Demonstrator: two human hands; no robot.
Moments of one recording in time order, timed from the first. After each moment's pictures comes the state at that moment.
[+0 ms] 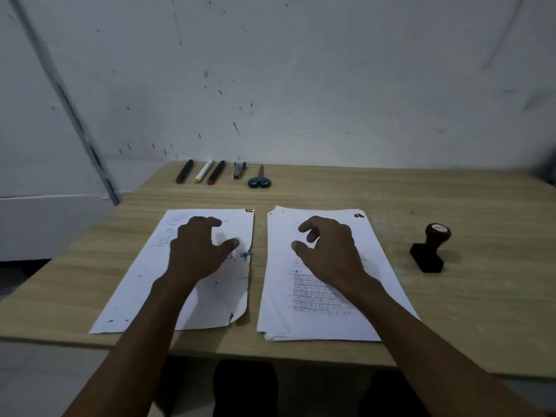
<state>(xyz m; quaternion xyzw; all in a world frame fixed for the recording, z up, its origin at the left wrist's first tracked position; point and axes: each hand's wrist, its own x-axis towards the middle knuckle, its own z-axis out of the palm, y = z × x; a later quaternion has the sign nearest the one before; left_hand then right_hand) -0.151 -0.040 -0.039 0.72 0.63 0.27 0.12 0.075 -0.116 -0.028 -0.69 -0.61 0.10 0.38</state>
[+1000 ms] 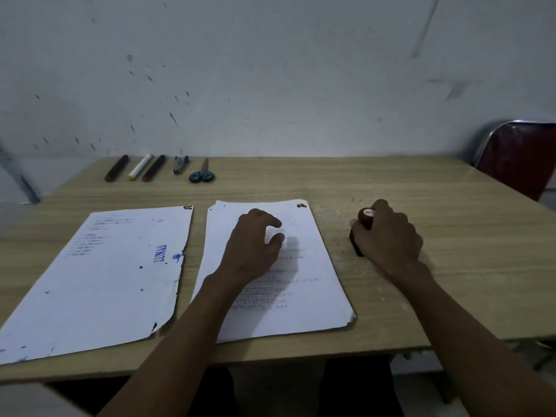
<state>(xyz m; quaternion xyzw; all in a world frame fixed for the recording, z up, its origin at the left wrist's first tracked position) 0.027 -0.074 -0.054 0.83 0.40 0.35 0.17 0.228 -0.174 -0.014 -0.87 -0.42 -0.05 0.26</state>
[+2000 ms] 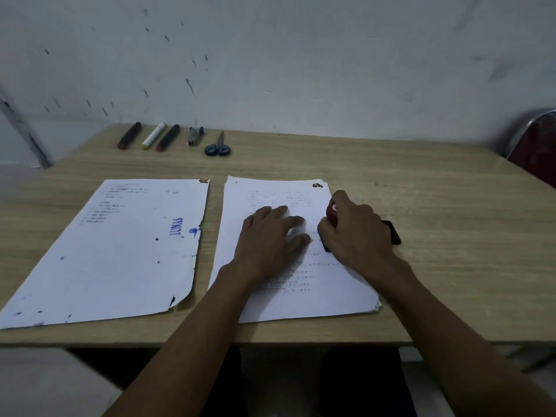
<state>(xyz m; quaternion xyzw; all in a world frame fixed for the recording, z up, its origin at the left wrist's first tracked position) 0.019 -0.080 -0.074 0.87 0.44 0.19 0.12 0.167 -0.146 -0.036 -0.77 -0.59 -0.04 0.22</state>
